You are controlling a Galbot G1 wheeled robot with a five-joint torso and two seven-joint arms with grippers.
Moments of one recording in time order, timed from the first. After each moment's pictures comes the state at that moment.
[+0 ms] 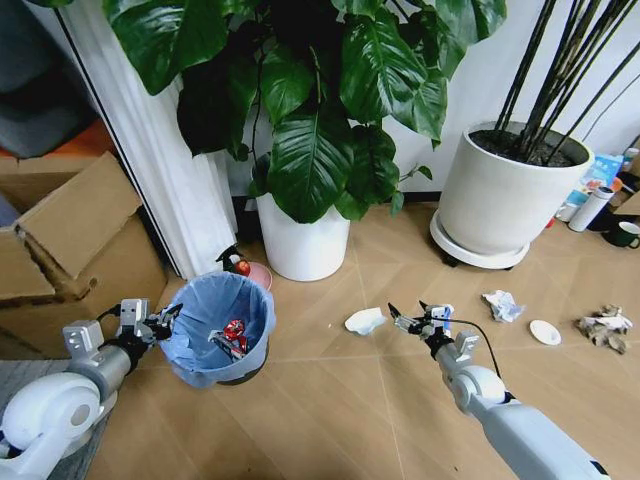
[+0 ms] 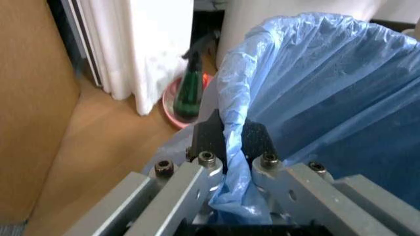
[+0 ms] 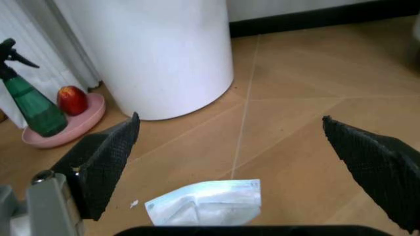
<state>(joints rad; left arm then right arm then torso) 1.47 -0.77 -0.68 -2.03 -0.99 0.42 -0.13 -1.00 0.99 0.05 1.29 0.78 0.22 -0.14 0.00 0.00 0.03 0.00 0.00</state>
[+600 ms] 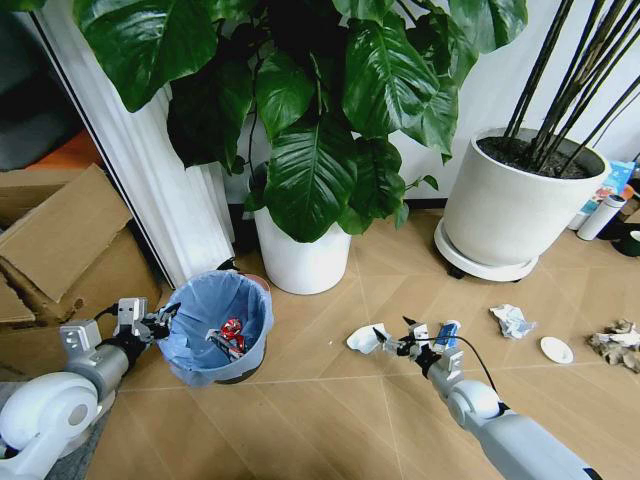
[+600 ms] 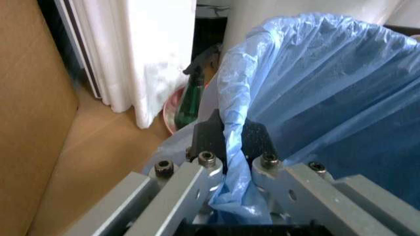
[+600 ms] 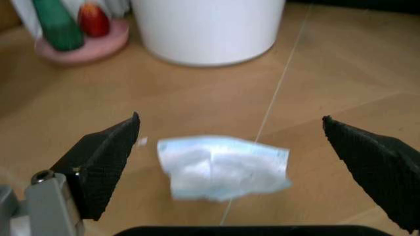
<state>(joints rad) 1.48 -0.77 -0.69 -2.04 -0.99 0.42 -0.13 -1.01 0.99 -0.02 1.25 0.53 0.20 -0.19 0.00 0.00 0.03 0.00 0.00</state>
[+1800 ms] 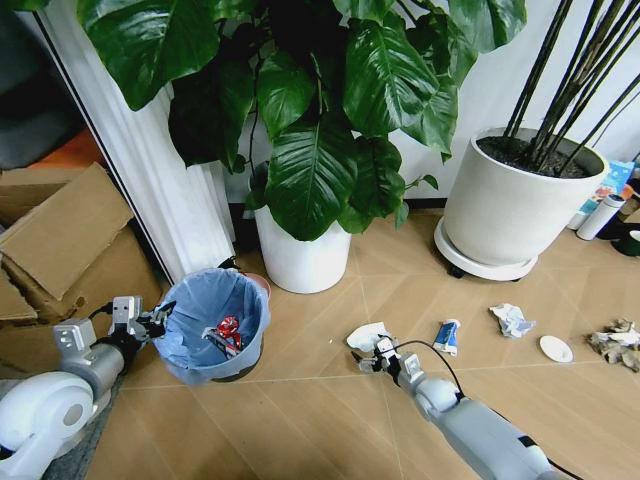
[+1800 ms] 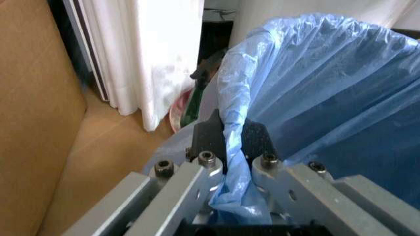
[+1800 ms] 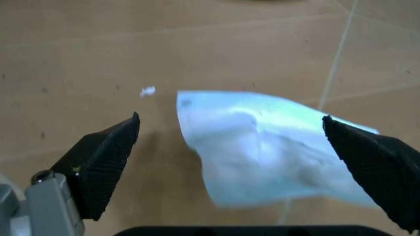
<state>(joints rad) 1.49 -0.77 -0.71 -2.04 -0.99 0.42 -0.14 -0.77 1.16 -0.25 0.92 0.45 0.15 -0.13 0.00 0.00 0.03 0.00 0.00</state>
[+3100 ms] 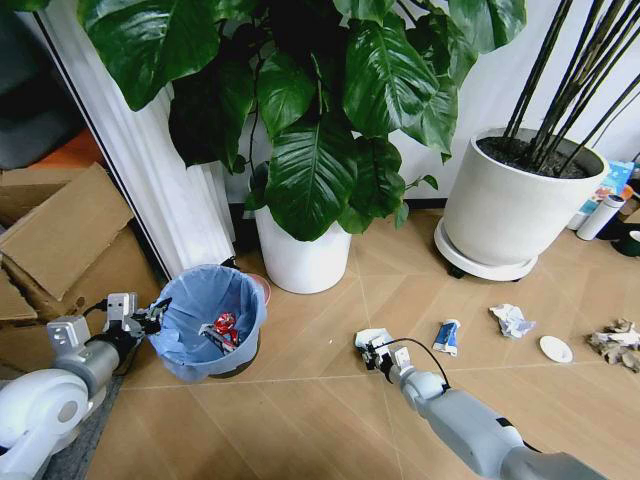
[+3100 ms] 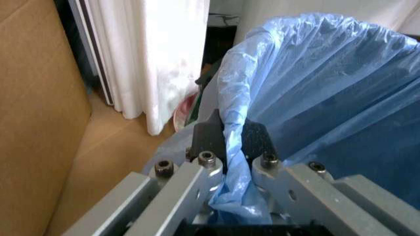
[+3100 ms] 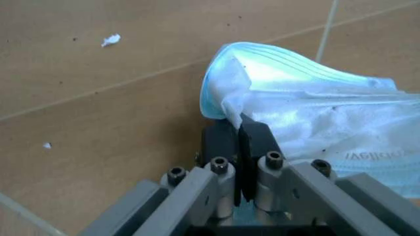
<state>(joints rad) 1.49 -0.76 -0.73 -2.04 -1.00 0.42 -0.13 -0.72 1.18 -0.31 0.82 0.59 0.07 -0.13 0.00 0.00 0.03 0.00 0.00</state>
